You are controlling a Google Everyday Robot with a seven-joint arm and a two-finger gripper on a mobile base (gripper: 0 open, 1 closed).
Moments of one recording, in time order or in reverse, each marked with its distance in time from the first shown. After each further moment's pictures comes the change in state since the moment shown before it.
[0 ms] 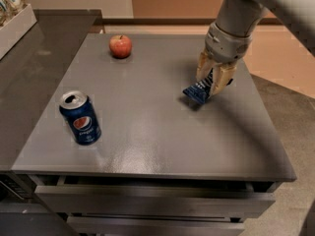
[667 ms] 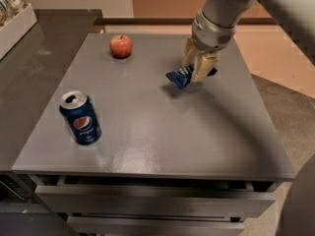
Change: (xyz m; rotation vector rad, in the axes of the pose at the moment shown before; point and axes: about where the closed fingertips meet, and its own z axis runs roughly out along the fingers) arm -0.021 -0.052 -0.006 0.112 -0.040 0.131
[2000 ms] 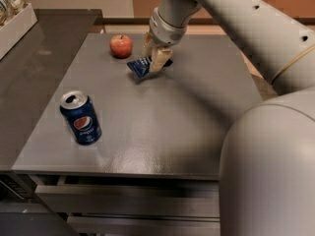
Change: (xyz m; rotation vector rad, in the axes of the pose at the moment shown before) arm -0.067 -0.106 0.052 0.131 -0.098 -0.092
